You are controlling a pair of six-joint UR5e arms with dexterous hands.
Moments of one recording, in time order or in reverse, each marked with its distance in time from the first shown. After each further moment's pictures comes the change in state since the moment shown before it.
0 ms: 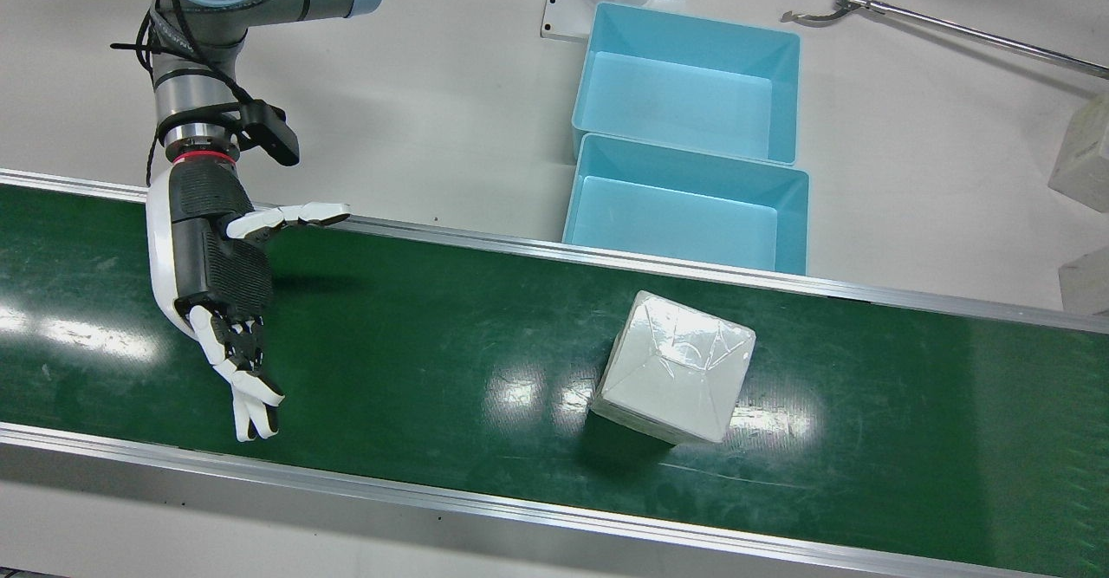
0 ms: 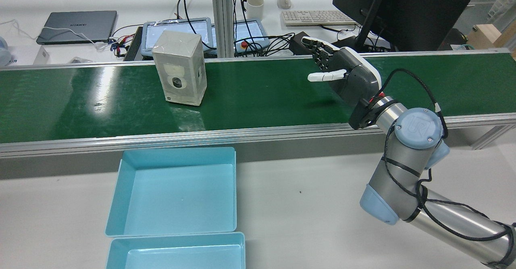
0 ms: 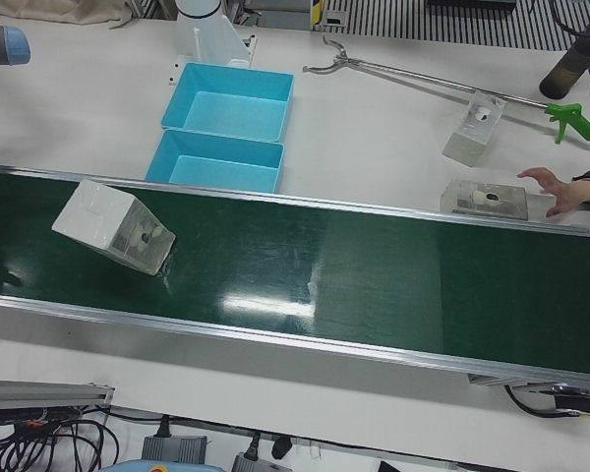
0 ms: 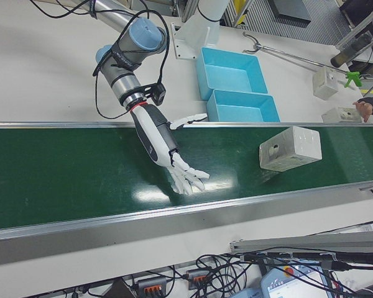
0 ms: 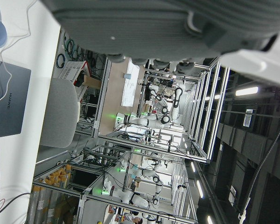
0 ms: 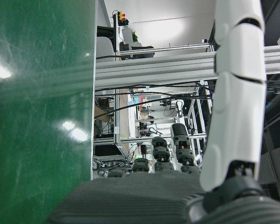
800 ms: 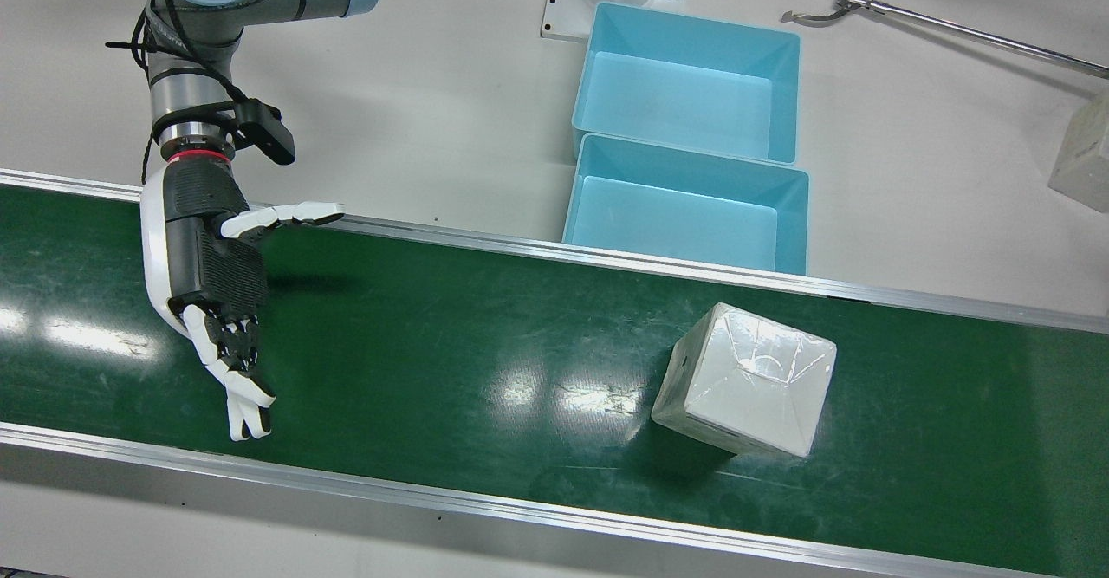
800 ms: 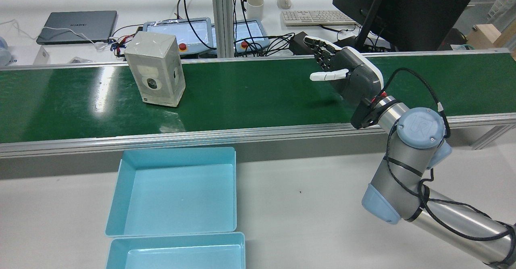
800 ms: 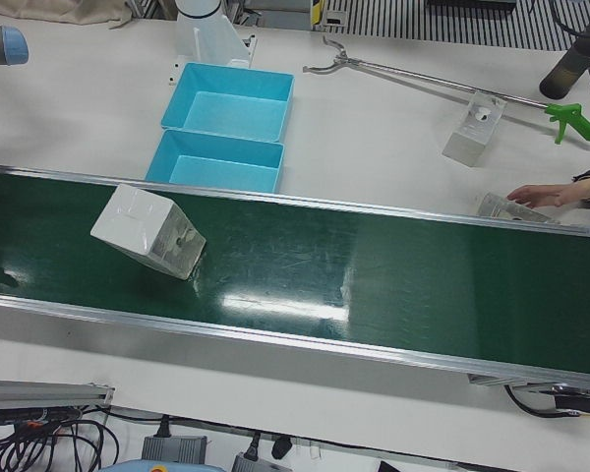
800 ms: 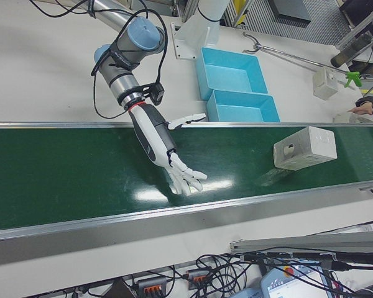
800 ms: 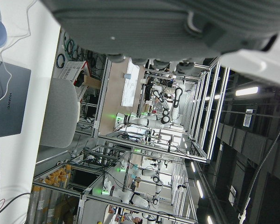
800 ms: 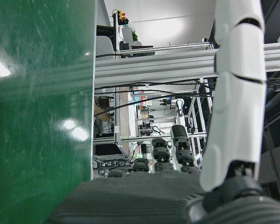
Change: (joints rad) left arm 0.000 0.000 0.000 0.000 0.000 0.000; right arm 0.005 -0.006 0.003 0.000 -0.003 0.006
